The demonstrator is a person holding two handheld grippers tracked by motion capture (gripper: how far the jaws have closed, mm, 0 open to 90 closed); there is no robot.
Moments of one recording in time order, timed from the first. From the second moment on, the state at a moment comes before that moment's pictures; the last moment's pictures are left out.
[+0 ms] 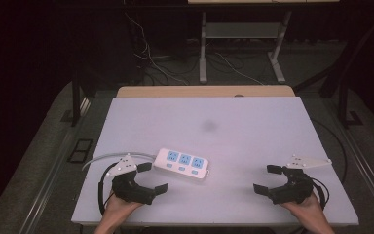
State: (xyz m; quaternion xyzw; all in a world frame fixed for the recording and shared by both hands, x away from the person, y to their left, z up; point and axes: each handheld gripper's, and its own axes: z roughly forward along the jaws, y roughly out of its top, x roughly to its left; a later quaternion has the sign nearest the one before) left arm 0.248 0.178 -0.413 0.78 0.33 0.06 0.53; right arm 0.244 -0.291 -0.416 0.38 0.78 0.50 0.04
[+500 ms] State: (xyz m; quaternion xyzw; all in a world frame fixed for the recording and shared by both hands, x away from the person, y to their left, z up) left arm 0.267 0.175 -0.400 0.80 0.33 0.04 0.50; right arm 0.244 -0.294 -0.417 0.39 0.78 0.49 0.04
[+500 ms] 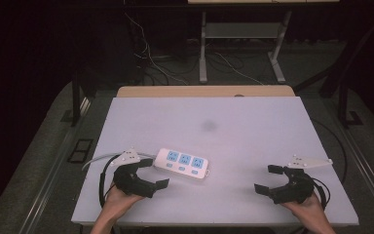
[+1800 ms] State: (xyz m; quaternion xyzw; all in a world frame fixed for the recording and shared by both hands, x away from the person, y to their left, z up) left arm 0.305 0.168 -0.376 0.85 0.31 0.04 0.42; right arm 0.244 -0.295 -0.418 0.39 0.78 0.49 0.05
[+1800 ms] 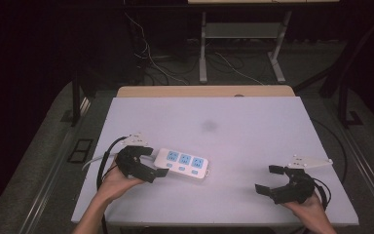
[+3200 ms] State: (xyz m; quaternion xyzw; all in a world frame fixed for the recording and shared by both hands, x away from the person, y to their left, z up) left arm 0.335 0.144 -0.379 0.90 0.27 0.02 0.34; right arm 0.245 -0.295 -0.421 0.39 0.79 0.48 0.04
